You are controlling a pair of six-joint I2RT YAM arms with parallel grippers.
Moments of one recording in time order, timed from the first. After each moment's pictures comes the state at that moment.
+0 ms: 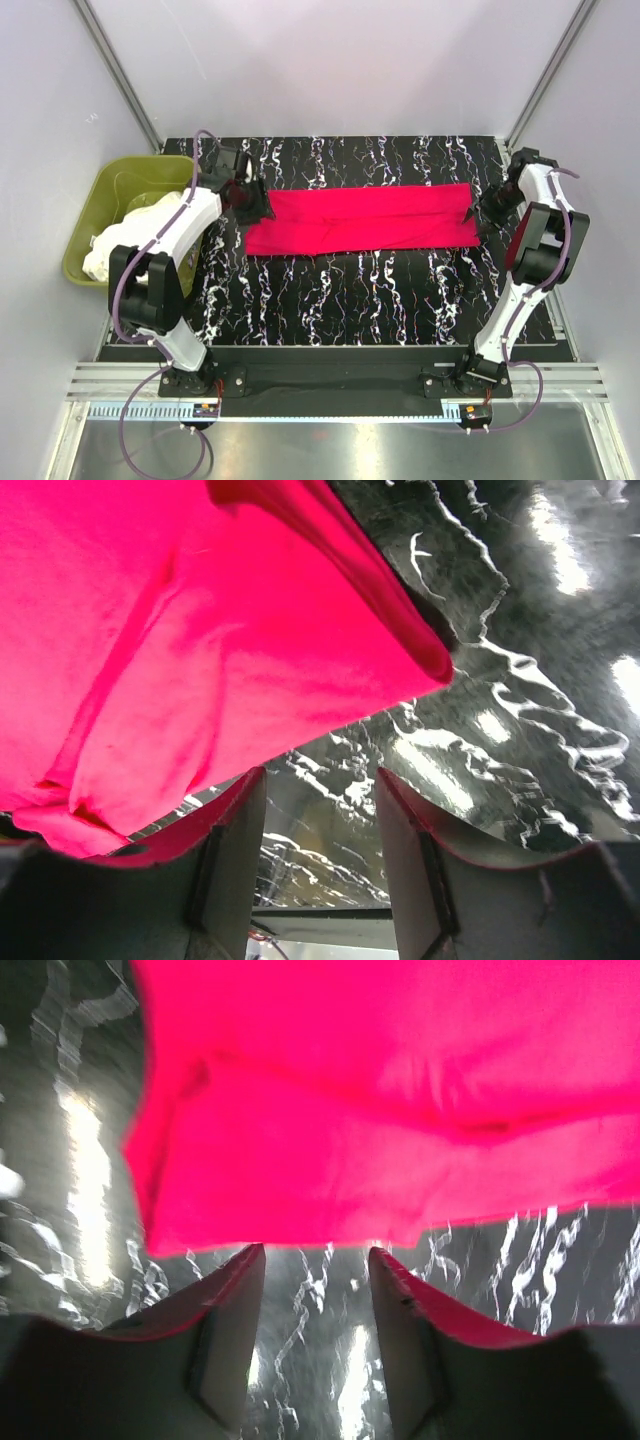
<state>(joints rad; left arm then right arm) -0.24 1.67 1.39 -0.71 0.13 -0.49 -0.31 2.06 1.71 -1.08 -0.22 0.47</state>
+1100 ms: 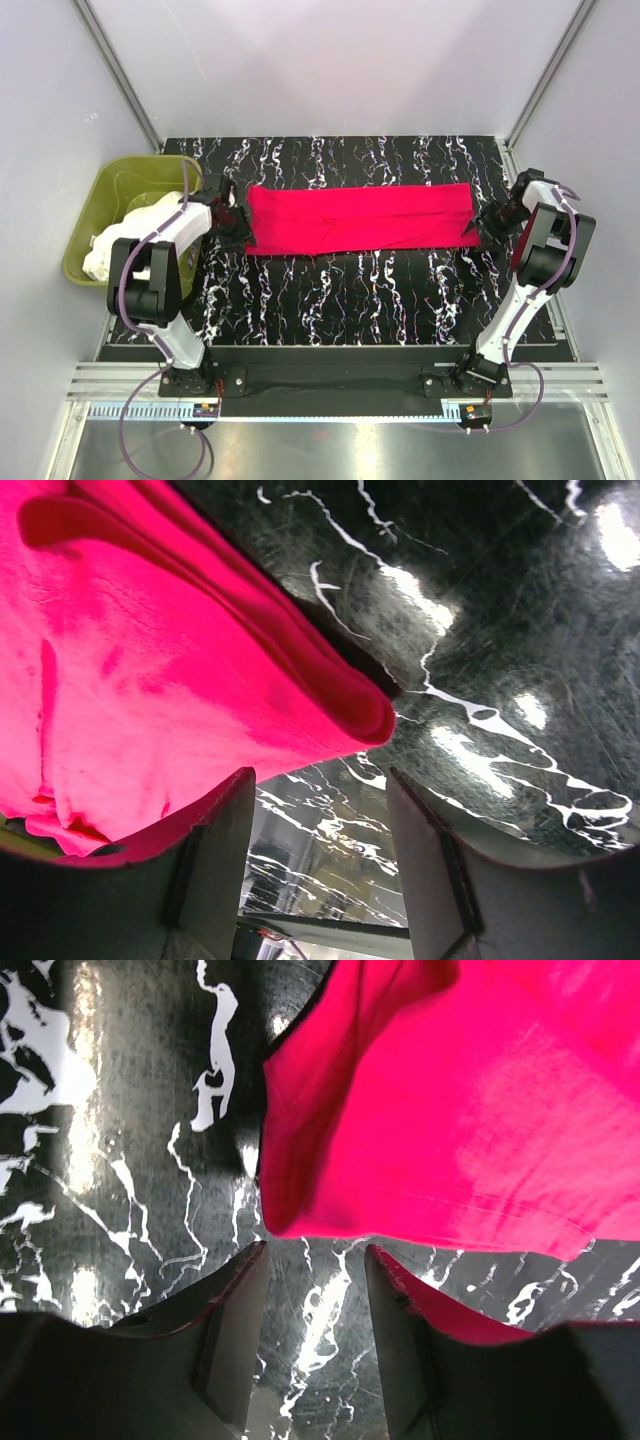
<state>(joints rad) -0.11 1.68 1.12 -0.62 0.15 -0.50 -0.38 2.05 1.50 -0.91 -0.30 0.48</state>
